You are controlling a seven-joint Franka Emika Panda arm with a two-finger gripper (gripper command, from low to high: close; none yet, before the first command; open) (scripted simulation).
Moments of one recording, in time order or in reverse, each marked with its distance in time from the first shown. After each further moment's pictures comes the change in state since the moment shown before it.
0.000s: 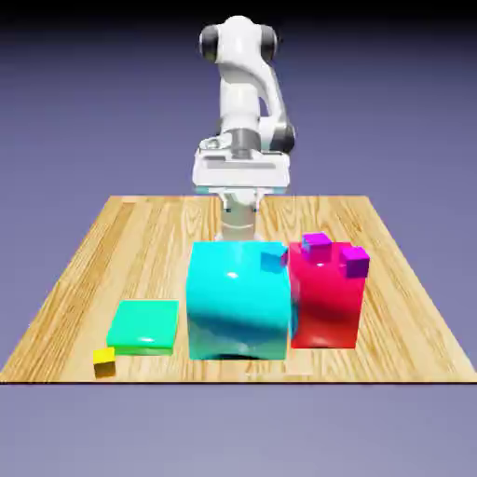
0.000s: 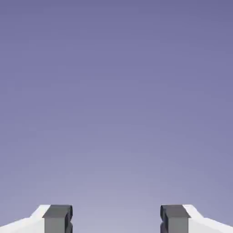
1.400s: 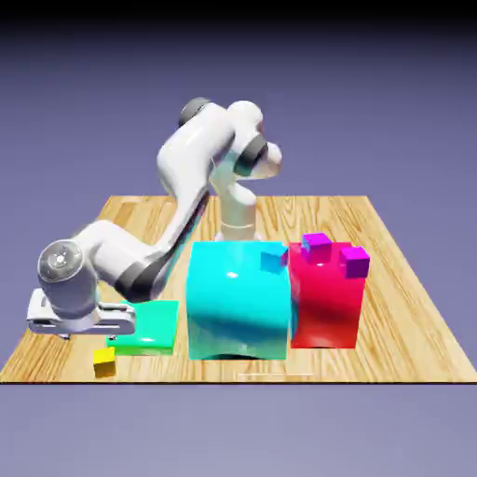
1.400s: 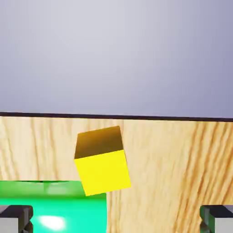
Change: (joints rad) arm 0.048 1.522 -0.698 1.500 0.213 -1.352 -0.607
